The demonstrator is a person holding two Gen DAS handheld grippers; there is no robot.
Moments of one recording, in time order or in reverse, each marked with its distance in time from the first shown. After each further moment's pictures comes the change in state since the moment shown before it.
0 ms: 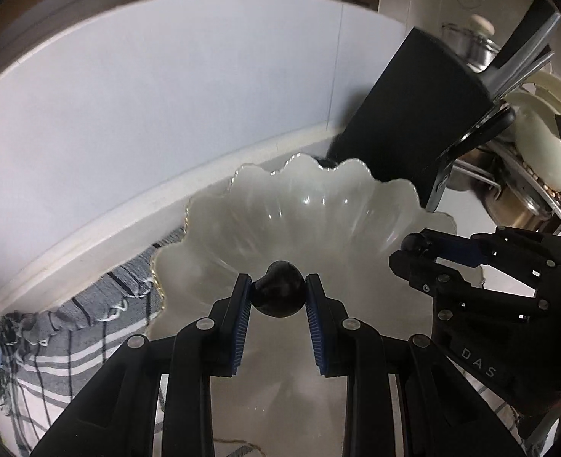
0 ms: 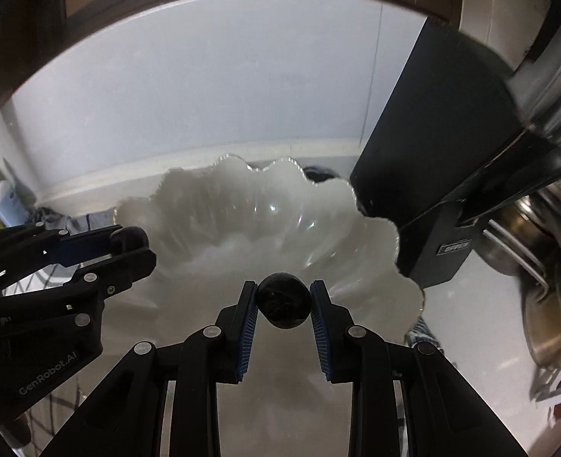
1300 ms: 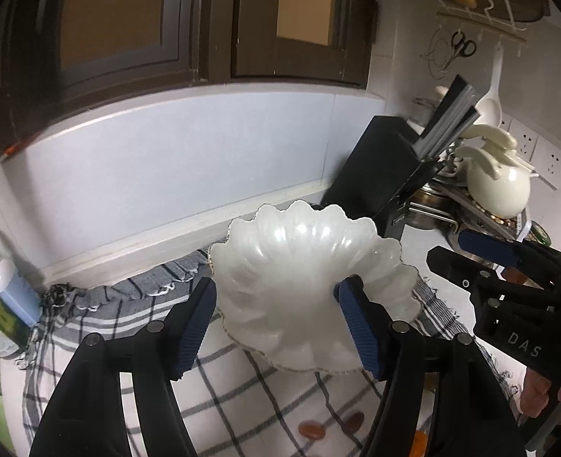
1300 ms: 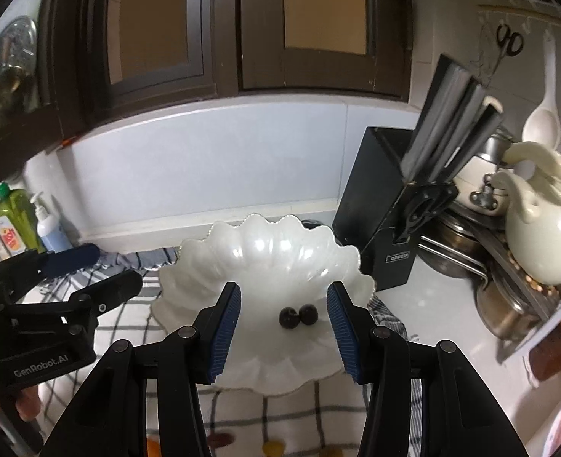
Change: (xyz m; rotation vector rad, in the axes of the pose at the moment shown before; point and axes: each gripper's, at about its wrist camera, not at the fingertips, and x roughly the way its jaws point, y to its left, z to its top) left arm -0.147 0.004 -0.055 -0.062 -0.235 0.019; right arm -0.148 0.034 -0.042 0.040 -0.260 -0.052
